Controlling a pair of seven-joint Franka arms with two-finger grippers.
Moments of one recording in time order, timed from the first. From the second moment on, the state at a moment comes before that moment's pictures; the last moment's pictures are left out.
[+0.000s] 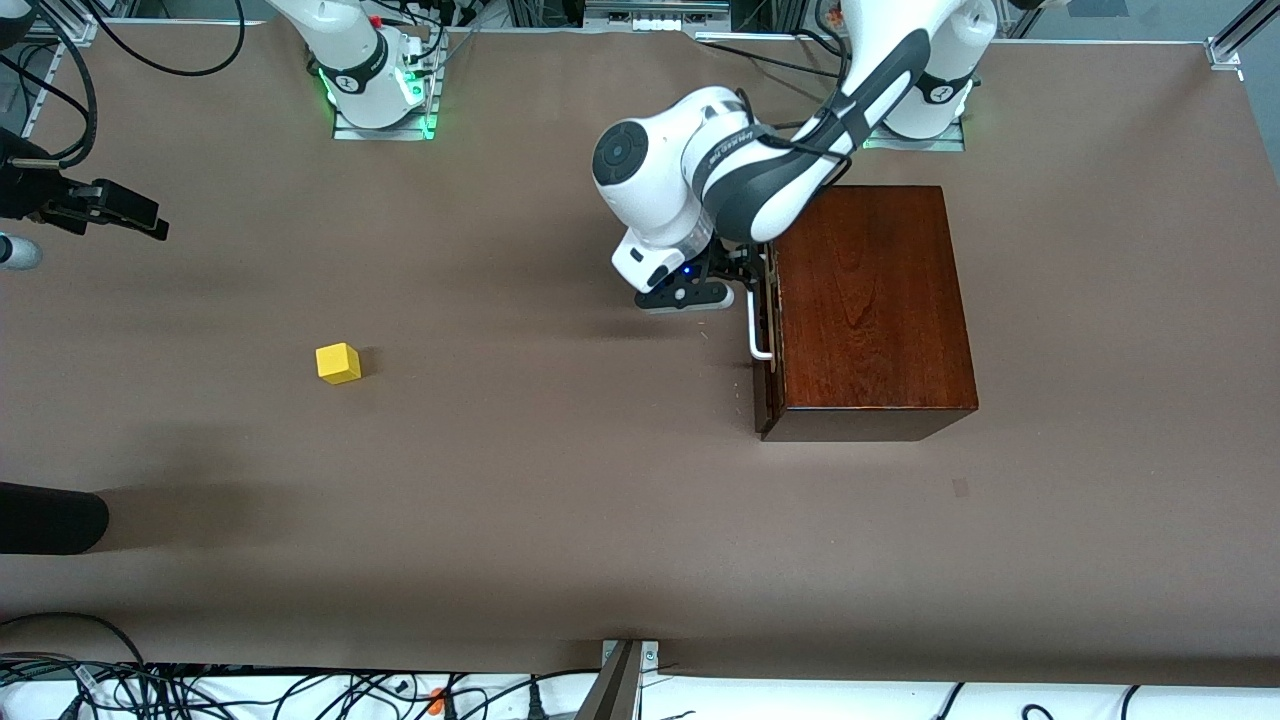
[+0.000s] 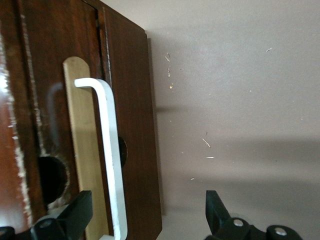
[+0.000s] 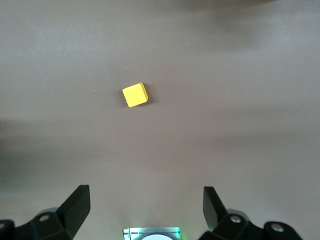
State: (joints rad) left arm -0.38 0.63 -0.54 -1.52 0.53 1.70 -1.01; right arm -0.01 -0.01 -0.07 -1.68 0.00 1.54 -0.01
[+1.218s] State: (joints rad) left arm -0.35 0.68 -0.53 -1.53 0.53 1.75 -1.00; right arm -0.01 -0.01 -0.07 -1.68 0.00 1.54 -0.01
